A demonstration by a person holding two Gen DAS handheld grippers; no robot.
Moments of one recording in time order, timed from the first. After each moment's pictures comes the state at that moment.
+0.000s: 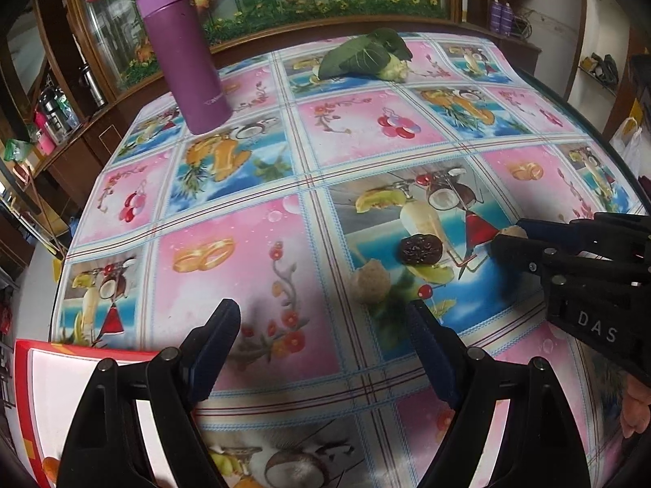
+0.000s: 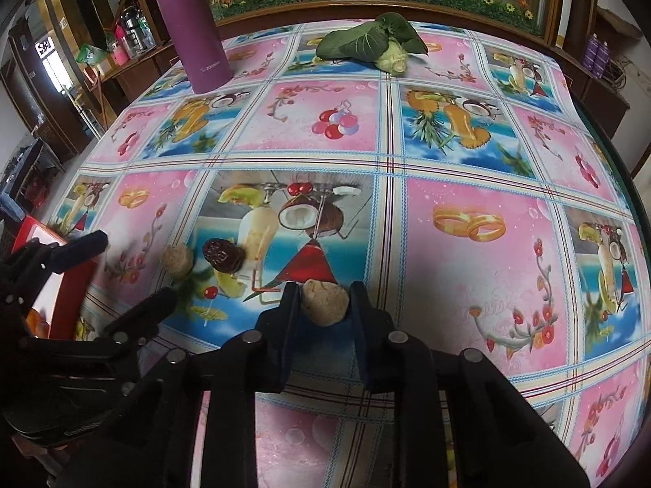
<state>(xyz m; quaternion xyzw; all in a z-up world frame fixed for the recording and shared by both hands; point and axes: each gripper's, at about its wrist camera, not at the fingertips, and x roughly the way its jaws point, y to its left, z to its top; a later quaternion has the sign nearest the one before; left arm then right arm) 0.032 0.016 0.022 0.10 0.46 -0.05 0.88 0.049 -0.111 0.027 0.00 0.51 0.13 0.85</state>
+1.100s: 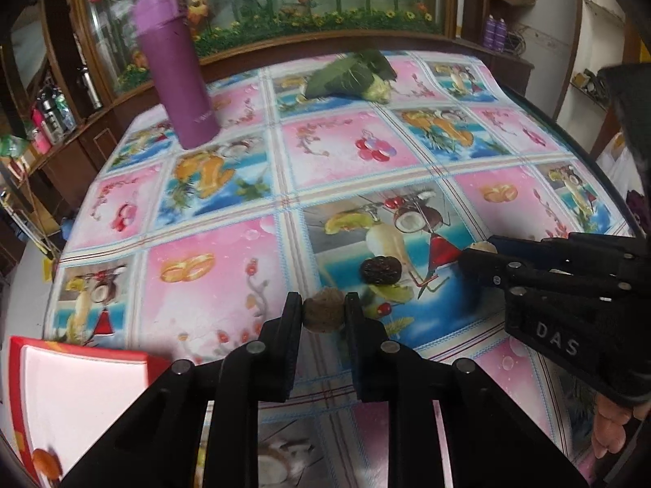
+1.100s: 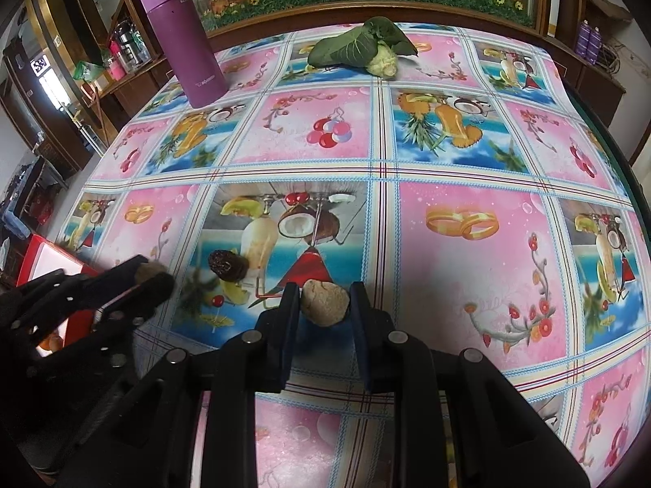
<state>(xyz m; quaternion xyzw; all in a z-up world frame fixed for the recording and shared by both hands) 0.020 0.006 0.043 0.07 0.44 -0.06 0.89 0.047 -0.116 0.033 0.02 0.50 0.13 0.86</state>
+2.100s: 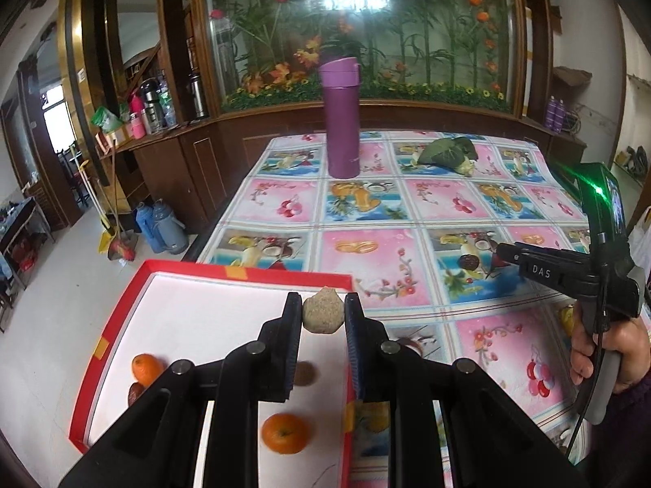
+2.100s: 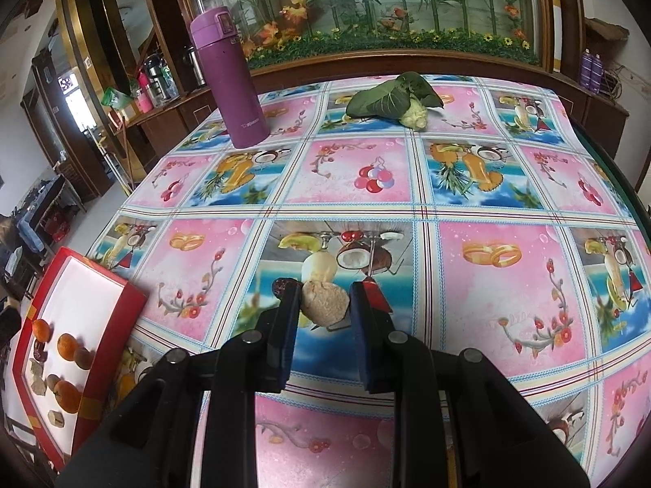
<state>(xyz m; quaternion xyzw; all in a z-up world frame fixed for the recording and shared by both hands) -0.103 0.106 0.104 0.01 0.34 0.07 0.94 0.019 -0.092 0.050 0.04 0.41 0.15 0.90</state>
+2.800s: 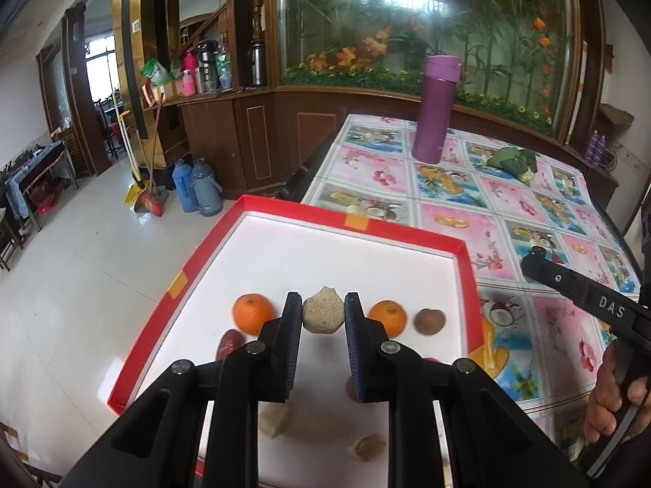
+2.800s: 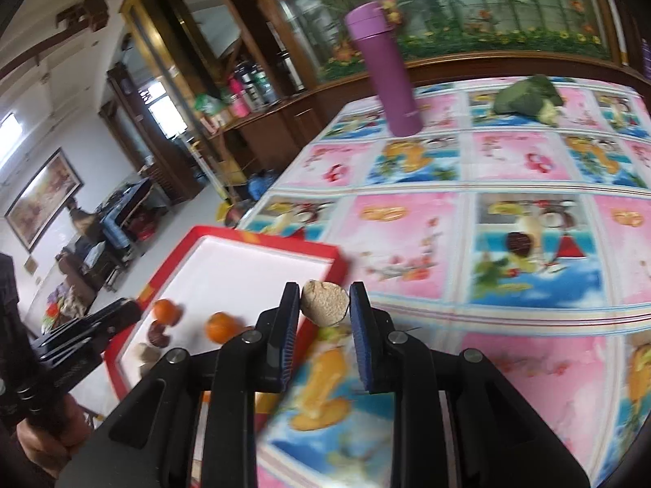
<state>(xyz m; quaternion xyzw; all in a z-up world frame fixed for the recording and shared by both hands) -0.143 0.205 0.079 -0.06 0.36 0.13 0.92 -0.061 0.019 0.069 0.10 0.39 0.32 0.86</state>
